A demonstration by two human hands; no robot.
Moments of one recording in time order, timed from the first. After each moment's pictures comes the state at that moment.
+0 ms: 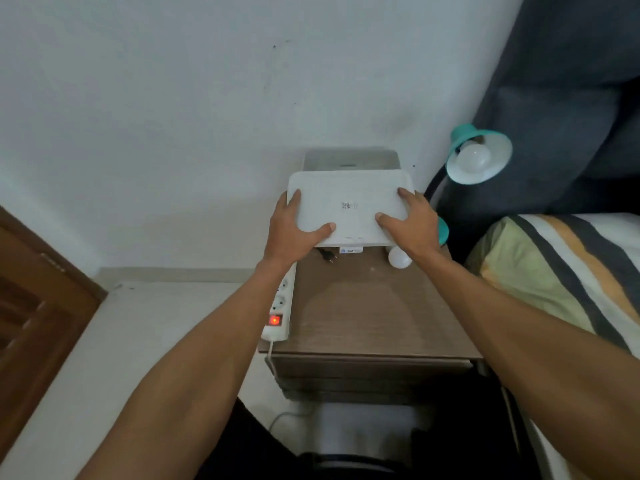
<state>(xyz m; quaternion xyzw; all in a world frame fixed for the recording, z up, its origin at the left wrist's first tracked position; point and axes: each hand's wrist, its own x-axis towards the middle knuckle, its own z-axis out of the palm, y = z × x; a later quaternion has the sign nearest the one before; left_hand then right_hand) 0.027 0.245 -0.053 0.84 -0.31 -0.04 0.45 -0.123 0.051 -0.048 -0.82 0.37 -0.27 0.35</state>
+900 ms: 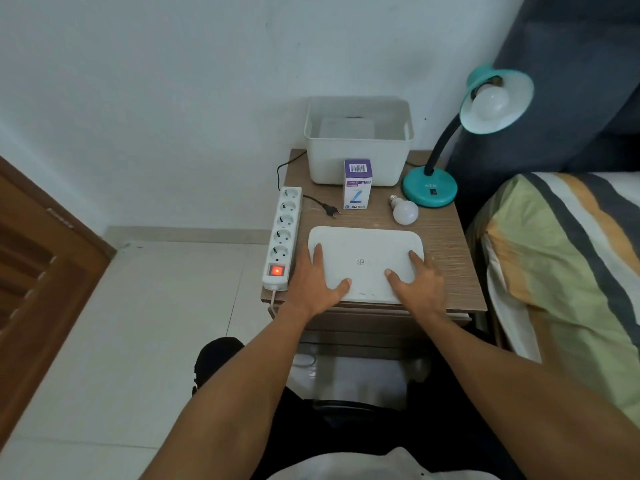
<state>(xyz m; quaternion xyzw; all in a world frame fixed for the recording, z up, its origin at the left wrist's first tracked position) -0.086 0.304 -0.186 0.90 -0.33 -0.17 0.23 -0.236 0.130 -0.189 -0.83 0.47 -0.11 0.27</state>
